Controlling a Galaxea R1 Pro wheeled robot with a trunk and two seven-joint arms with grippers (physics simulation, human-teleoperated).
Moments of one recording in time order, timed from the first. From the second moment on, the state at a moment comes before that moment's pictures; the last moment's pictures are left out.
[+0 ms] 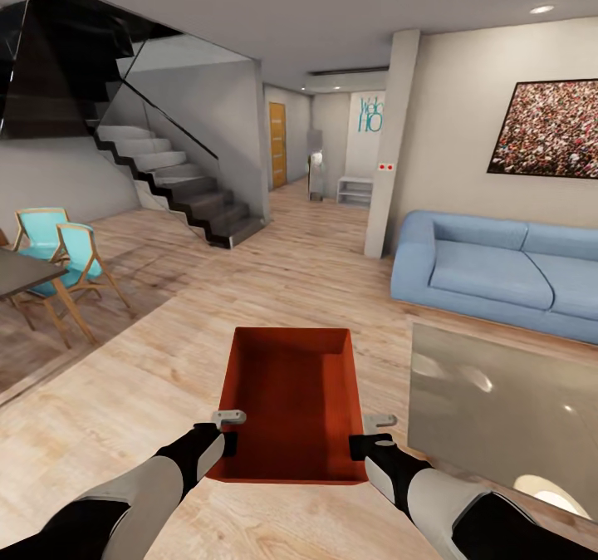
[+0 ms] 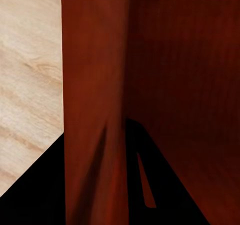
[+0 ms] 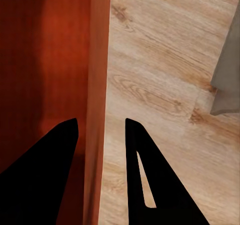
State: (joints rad) left arm -0.81 -0.09 -0.02 -0.13 0.07 0.32 0.20; right arm -0.80 0.12 0.55 -0.03 -0.49 0.03 -0.17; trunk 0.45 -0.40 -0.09
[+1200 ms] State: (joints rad) left arm -0.81 -0.09 -0.02 -0.13 0.07 0.32 0.20; right arm -0.80 0.12 0.55 -0.03 -0.49 0.03 -0.17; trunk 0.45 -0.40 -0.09
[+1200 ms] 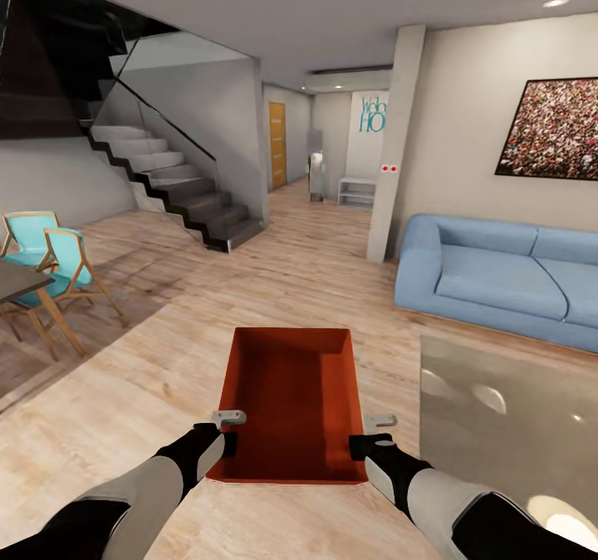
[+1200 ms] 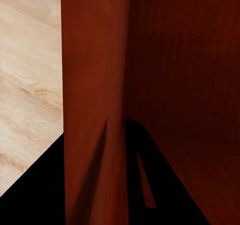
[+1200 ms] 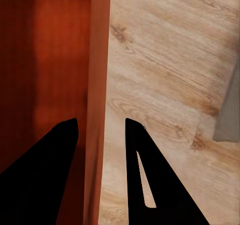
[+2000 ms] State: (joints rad) left arm -0.81 -0.09 -0.02 -0.13 0.07 0.32 0.20; right arm -0.80 0.12 0.55 -0.03 -0.49 0.03 -0.17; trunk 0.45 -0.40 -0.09
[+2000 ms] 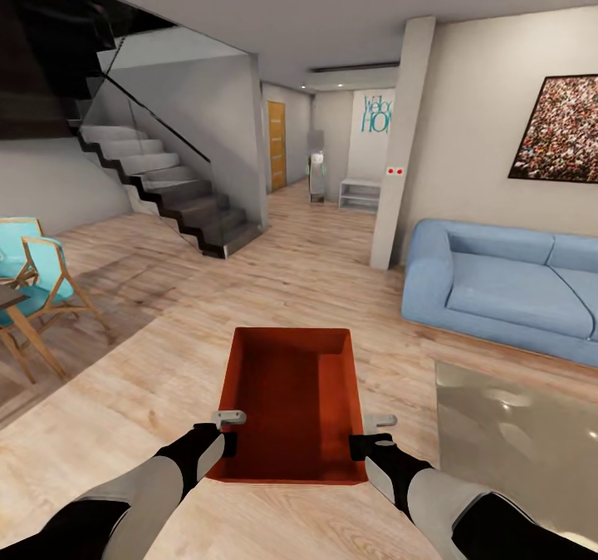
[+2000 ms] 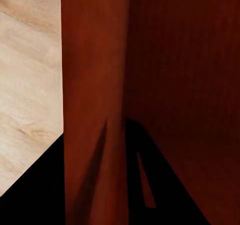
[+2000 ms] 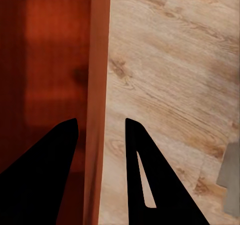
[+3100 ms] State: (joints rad) left arm -0.81 -0.09 -0.02 -0.13 0.07 0.32 0.20; right arm -0.80 0.13 0.55 -0.03 -0.49 0.03 -0.18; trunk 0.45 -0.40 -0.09
